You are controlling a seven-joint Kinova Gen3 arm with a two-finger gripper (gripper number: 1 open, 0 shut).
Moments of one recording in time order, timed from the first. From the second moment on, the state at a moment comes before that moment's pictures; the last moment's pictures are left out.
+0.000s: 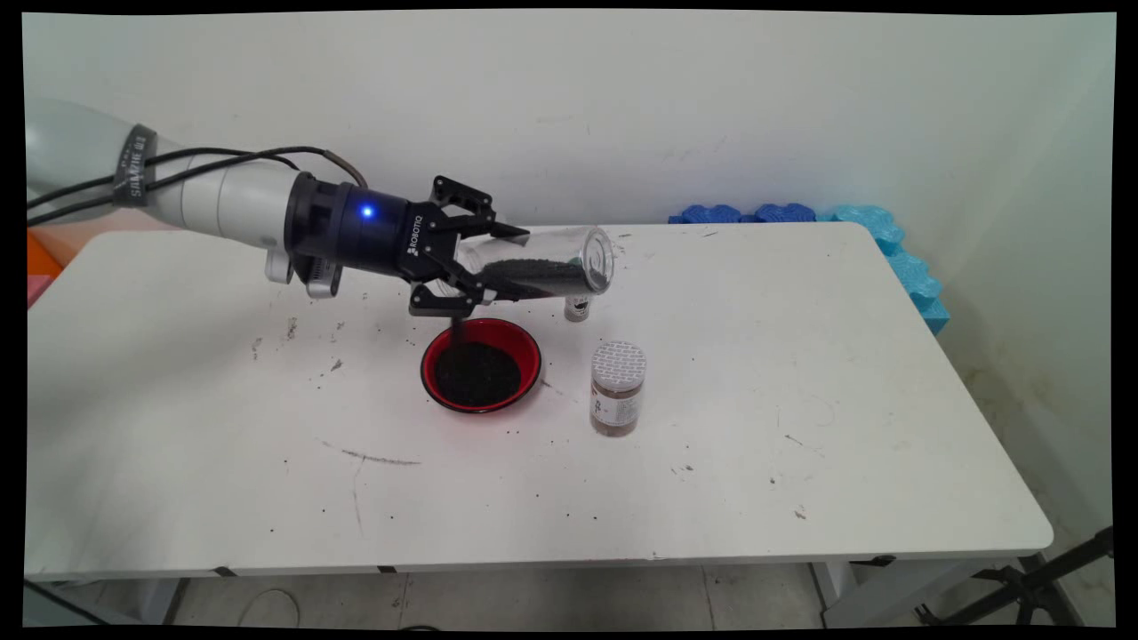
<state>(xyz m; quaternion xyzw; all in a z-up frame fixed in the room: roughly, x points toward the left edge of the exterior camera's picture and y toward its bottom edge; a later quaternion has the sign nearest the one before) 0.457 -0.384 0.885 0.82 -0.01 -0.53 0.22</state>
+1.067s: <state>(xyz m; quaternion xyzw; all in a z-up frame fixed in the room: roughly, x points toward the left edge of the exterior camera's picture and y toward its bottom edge) 0.460 -0.383 0.883 0.82 -0.02 -0.52 0.23</state>
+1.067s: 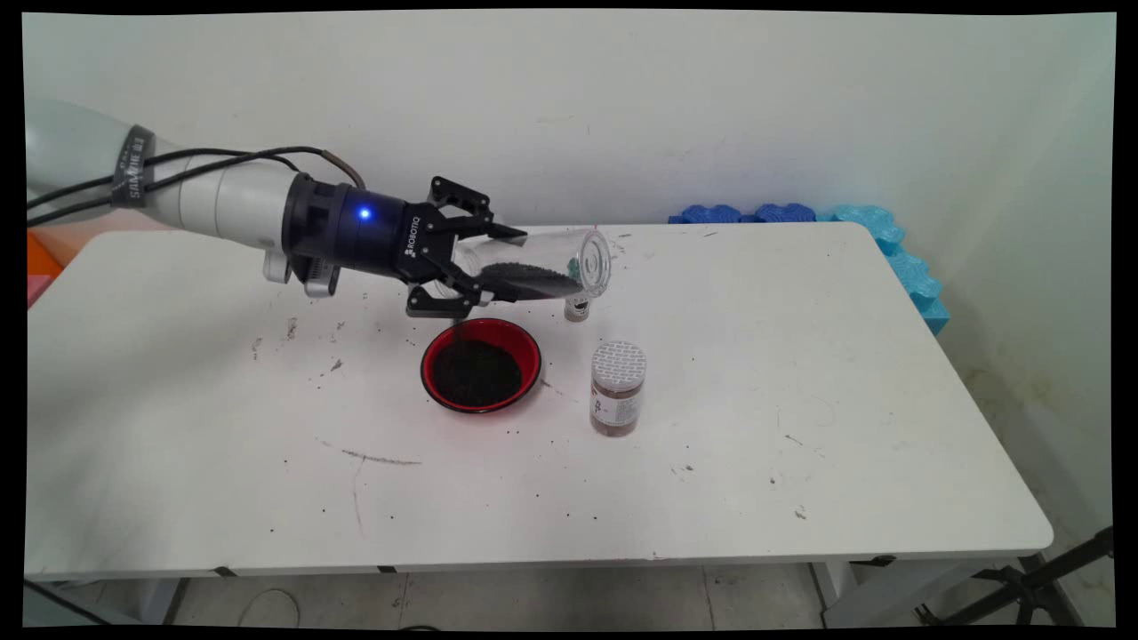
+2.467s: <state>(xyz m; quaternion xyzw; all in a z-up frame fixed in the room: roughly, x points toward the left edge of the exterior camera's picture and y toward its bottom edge) 0.469 -0.390 0.875 0.79 -0.32 -0.42 0.32</state>
